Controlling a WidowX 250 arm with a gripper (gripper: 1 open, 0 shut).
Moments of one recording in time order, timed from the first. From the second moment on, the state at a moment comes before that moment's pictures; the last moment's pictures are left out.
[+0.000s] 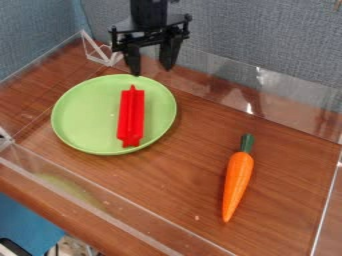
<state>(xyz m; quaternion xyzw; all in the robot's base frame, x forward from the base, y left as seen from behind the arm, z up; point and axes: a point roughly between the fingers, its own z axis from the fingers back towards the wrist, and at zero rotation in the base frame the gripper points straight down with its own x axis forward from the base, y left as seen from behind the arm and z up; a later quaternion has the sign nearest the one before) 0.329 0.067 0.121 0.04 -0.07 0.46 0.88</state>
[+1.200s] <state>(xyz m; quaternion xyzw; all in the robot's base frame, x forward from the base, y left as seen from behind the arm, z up) 0.362 0.016 0.090 0.06 -0.08 0.42 0.90</state>
